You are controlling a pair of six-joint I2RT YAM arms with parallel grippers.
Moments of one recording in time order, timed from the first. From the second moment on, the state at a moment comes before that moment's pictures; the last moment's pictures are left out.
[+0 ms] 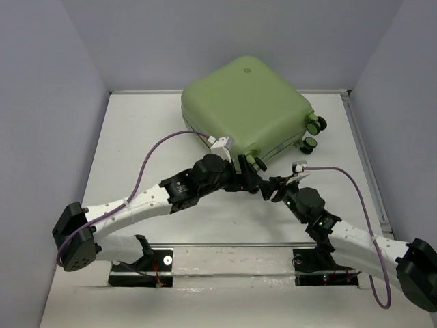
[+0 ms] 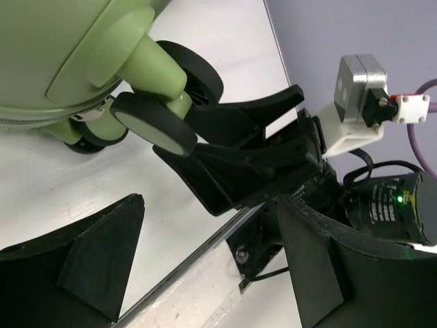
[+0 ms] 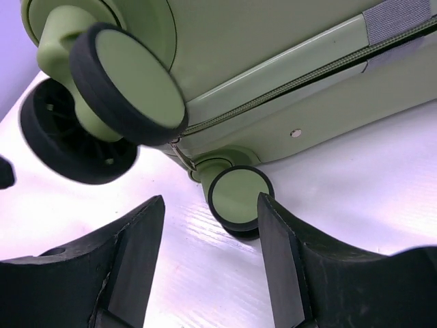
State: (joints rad) left arm -1.03 1.22 0.89 -0.05 -0.08 -0.89; right arm 0.77 0.84 0.15 0.57 0.29 0.45
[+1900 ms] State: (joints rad) left arm -1.01 1.51 0.91 0.33 -0.31 -1.27; right arm 0.77 0.79 0.13 0.53 0.26 0.48
